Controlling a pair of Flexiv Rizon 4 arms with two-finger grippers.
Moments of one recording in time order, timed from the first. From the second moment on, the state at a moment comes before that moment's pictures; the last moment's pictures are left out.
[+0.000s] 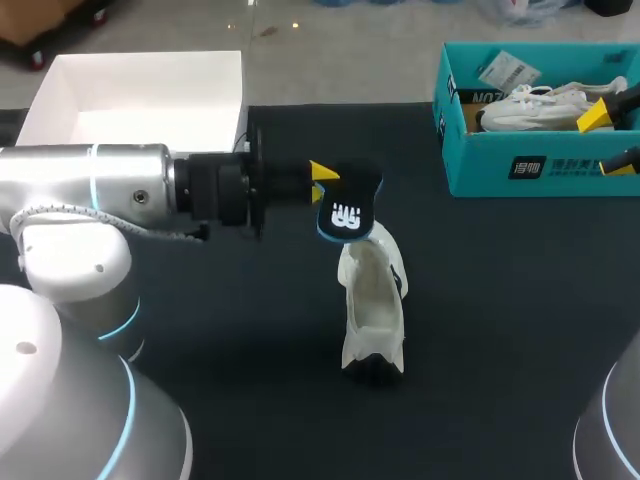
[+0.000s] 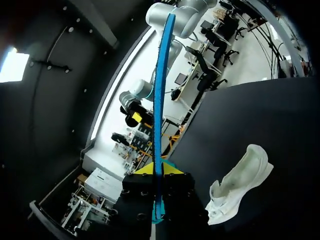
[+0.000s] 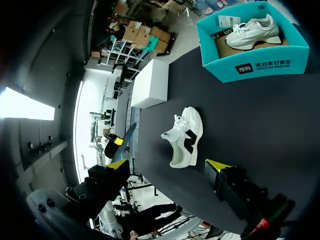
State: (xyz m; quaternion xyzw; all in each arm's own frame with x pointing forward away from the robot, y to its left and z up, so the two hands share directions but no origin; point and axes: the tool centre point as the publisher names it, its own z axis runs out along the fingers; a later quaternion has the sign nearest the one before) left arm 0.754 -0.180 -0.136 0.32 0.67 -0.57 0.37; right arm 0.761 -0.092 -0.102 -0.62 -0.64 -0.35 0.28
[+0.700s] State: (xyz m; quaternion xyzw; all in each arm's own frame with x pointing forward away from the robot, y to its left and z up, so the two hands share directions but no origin) left arm 0.743 -0.164 -0.142 0.30 0.69 -0.61 0.23; right arm 0.761 -0.092 -0.102 -0.62 -0.64 -0.35 0.28
